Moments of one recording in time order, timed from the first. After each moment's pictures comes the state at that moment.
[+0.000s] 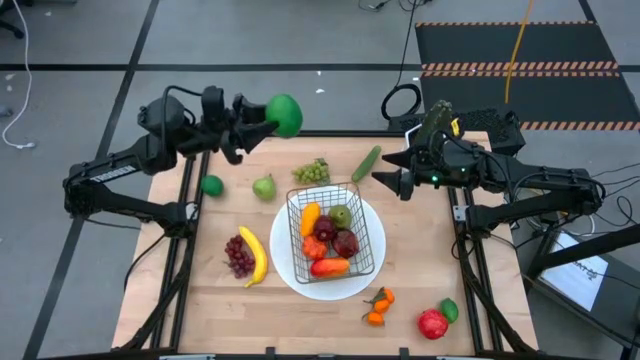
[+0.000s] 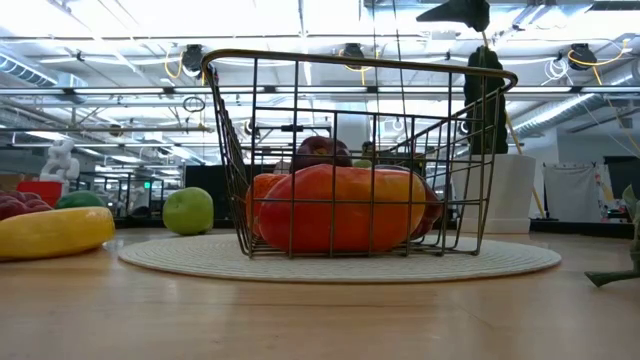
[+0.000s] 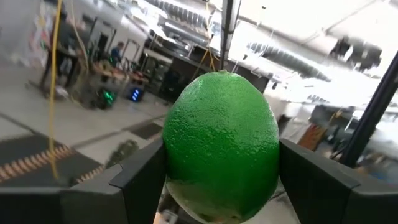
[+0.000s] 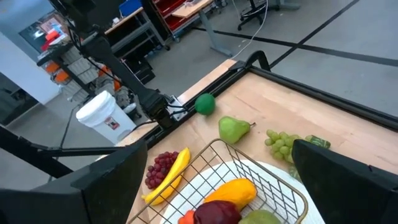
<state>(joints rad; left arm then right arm) 0.25 1.10 1.32 0.05 0.09 -0.46 -0.07 0.94 1.04 -0.40 0.21 0.60</state>
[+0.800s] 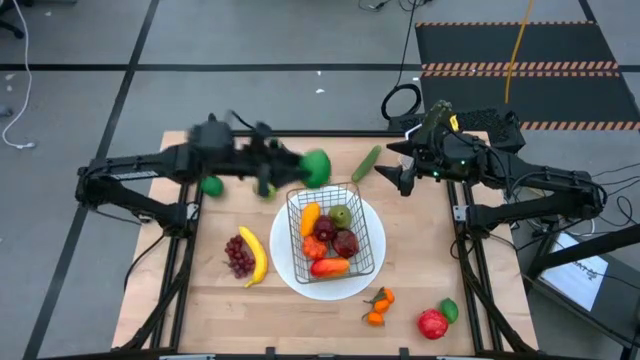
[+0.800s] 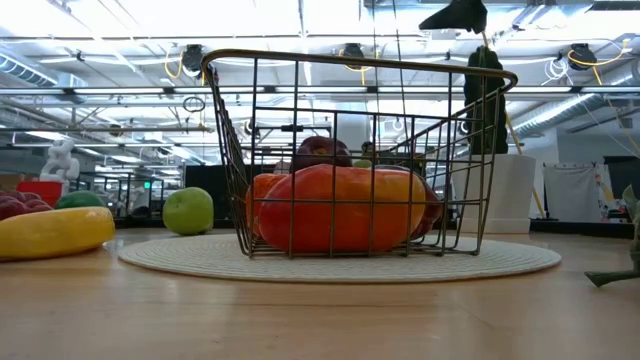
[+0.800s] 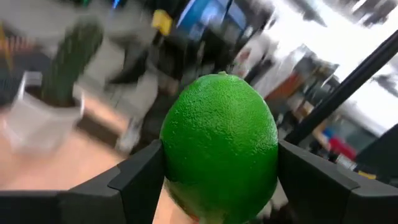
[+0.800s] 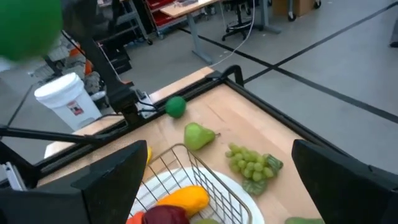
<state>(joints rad) 0.08 1.24 1.32 -0.11 0.13 -0.63 -0.14 0.93 1.04 -0.42 0.21 0.37</state>
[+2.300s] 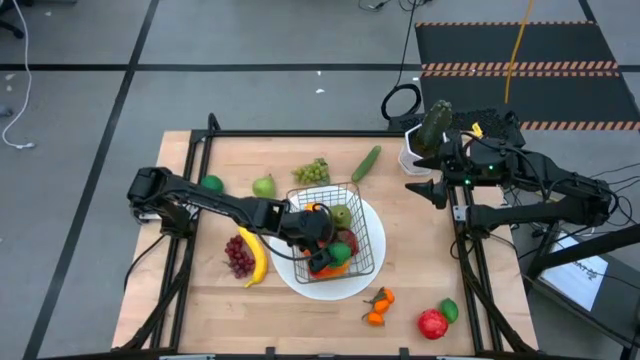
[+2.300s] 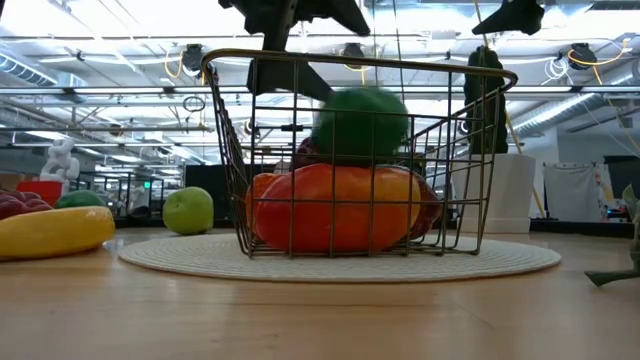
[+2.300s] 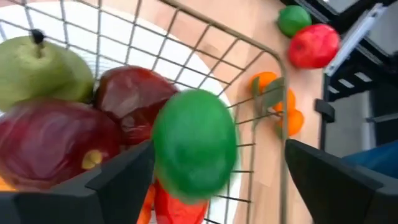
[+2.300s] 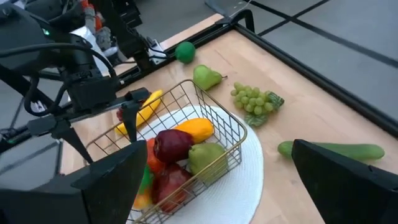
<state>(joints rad) -0.18 1.72 1.32 -0.36 0.03 -0.64 -0.14 0.73 1.04 -0.79 0.07 0.41</state>
